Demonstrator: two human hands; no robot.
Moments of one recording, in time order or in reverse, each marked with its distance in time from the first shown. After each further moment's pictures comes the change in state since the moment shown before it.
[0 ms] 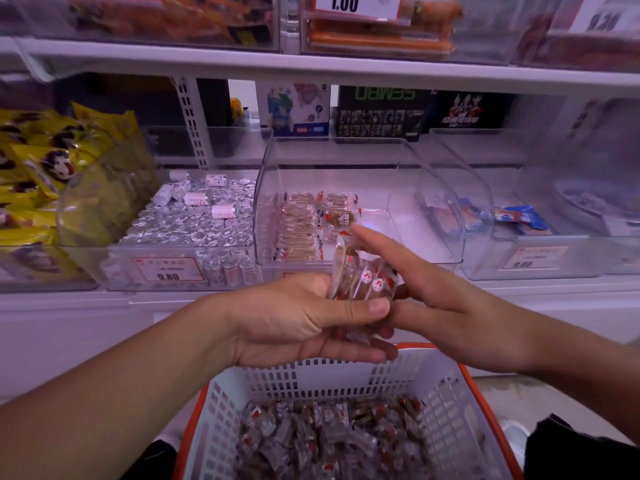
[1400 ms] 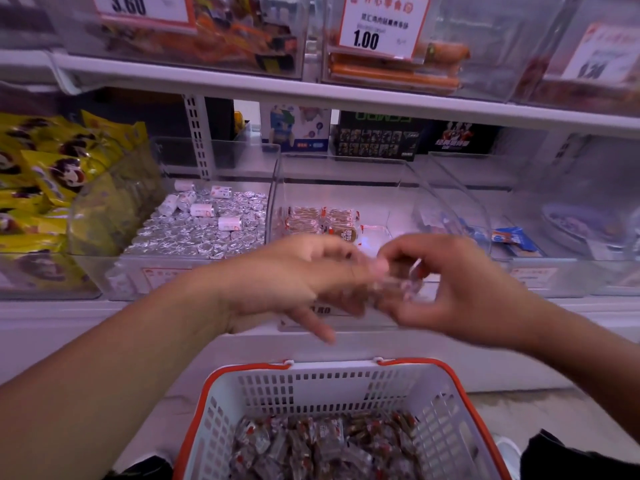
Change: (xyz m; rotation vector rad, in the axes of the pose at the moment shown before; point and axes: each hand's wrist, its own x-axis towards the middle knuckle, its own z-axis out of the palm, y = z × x) left_hand -0.025 0.044 -0.006 0.531 0.315 0.177; right_hand 0.019 -0.041 -0.017 -0.542 0.208 -0.104
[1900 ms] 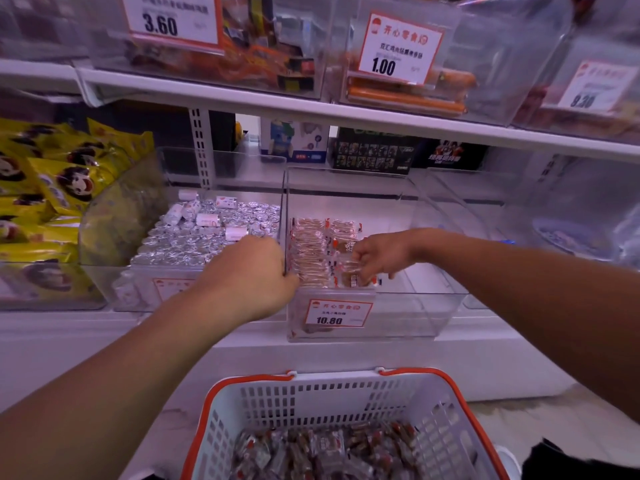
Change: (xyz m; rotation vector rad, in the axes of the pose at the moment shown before) left_hand 0.019 -0.042 -0.055 1.080 0.595 0.023; right_hand 0.129 0.110 0.046 -0.113 -0.707 0.542
